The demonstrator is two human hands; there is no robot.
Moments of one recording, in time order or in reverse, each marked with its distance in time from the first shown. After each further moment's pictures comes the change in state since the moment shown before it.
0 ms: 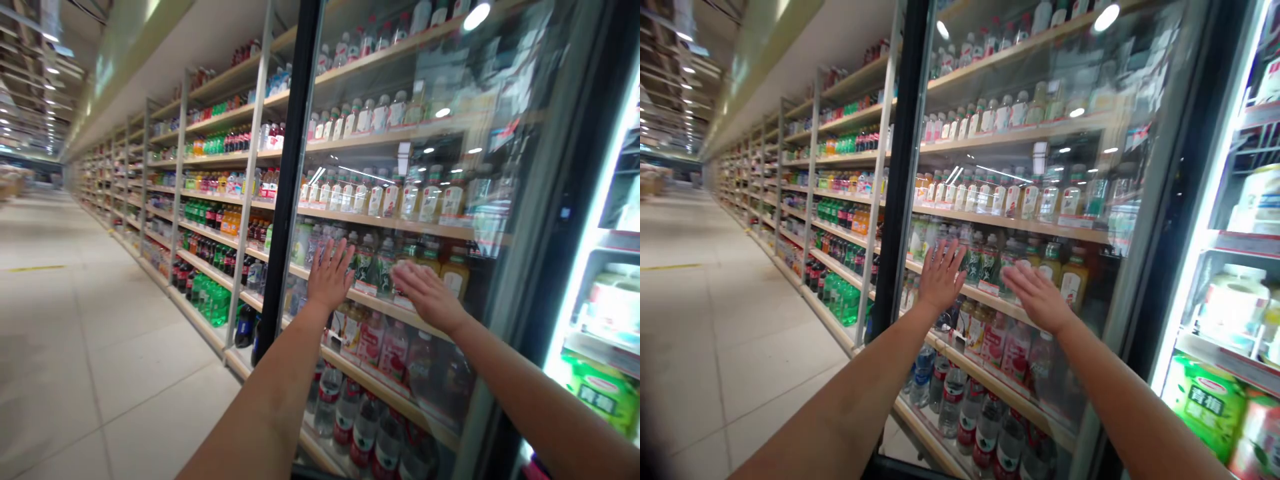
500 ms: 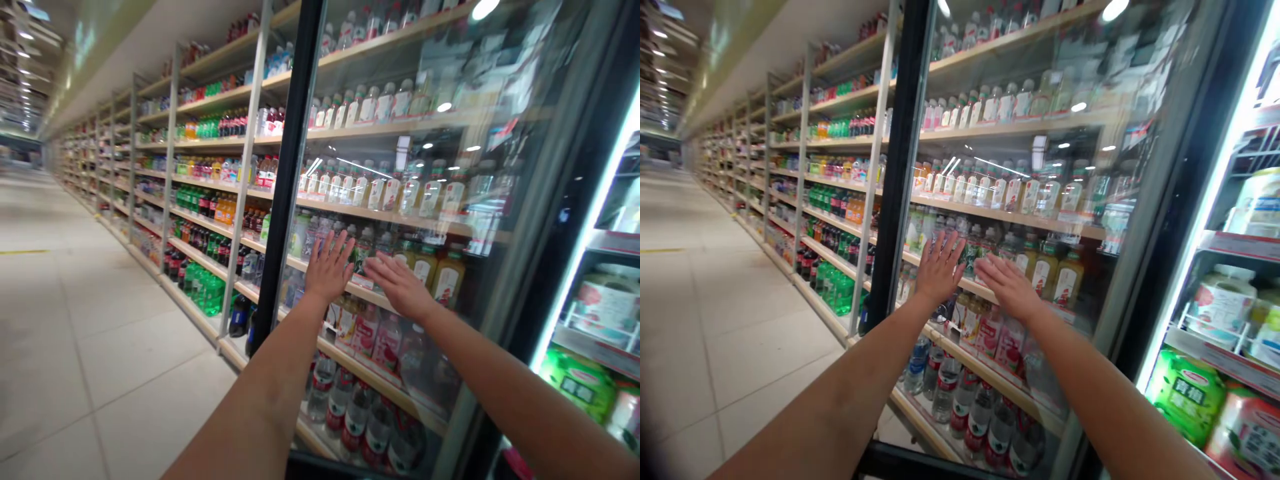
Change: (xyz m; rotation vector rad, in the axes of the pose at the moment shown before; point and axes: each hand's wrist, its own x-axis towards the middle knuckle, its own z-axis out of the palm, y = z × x) left_hand 0.000 0.001 0.001 -0.038 0.005 -0.005; right_hand 0.046 -0.018 0.013 0.041 -0.086 -0.033
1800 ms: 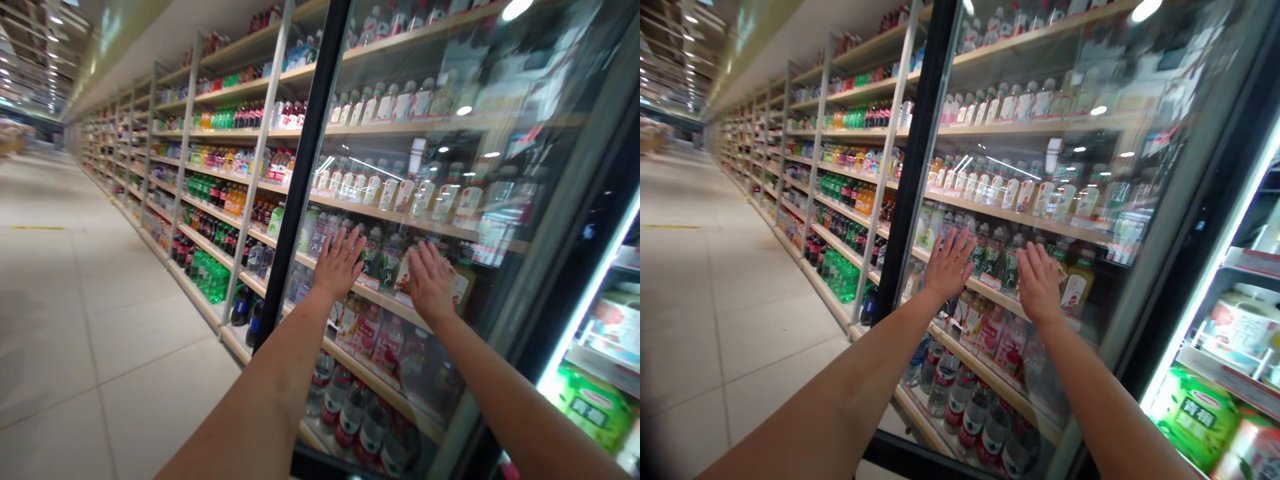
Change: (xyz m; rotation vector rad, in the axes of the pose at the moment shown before) left_hand -0.001 -0.002 0.001 -0.002 -0.017 0.008; right_hand -0.016 -0.003 0.007 -0.184 0.283 0.311
